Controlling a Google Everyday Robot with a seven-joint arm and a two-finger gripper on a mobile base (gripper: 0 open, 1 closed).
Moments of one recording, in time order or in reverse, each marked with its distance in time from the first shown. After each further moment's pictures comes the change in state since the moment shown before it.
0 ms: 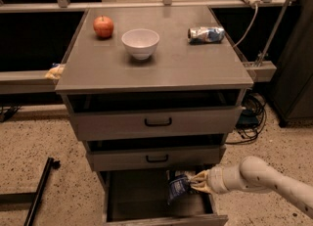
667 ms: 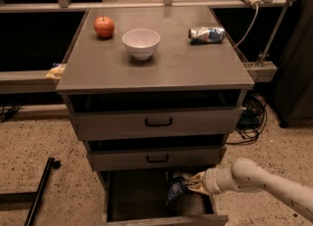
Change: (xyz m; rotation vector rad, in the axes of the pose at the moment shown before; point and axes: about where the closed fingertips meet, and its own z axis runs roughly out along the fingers) arm 0.022 -0.001 0.033 -0.015 0.037 -0.001
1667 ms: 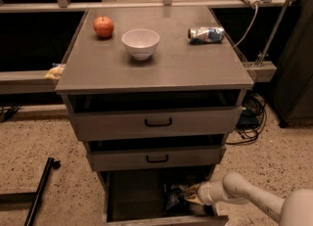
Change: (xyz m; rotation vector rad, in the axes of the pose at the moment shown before) arm 0.089 0.014 0.105 -0.026 -0.033 0.055
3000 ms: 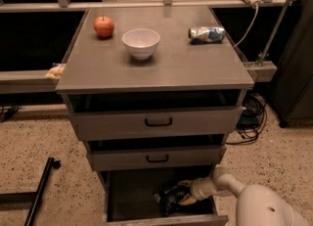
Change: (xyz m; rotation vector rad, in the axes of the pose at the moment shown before) arm 0.050 -0.024 0.078 -0.095 -0.006 -0.004
